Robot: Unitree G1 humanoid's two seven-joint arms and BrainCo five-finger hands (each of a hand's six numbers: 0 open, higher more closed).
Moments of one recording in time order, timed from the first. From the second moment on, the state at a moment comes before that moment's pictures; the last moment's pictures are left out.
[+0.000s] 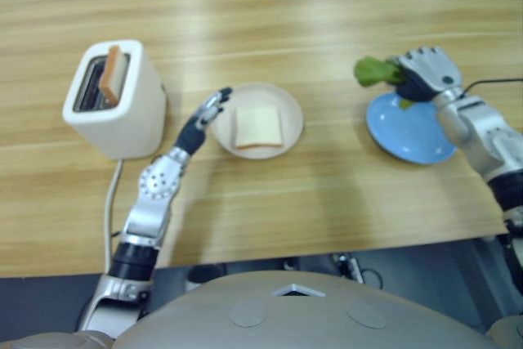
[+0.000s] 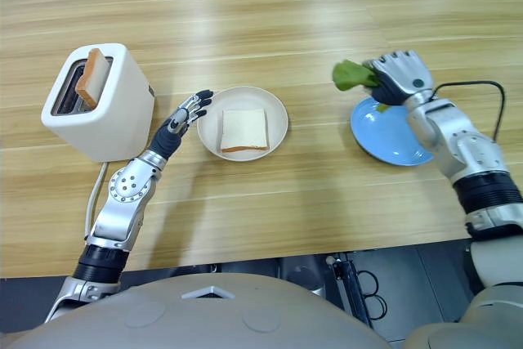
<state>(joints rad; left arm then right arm) 0.01 0.24 -0.13 -0.09 0.00 -0.09 -0.26 -0.41 -0.83 0.28 0.29 -0.70 -0.29 -0.18</state>
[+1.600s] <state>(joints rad) 0.01 0.22 -0.12 -0.08 0.00 -0.09 -0.28 -0.58 -0.35 0.58 0.65 -0.79 -0.32 -0.12</state>
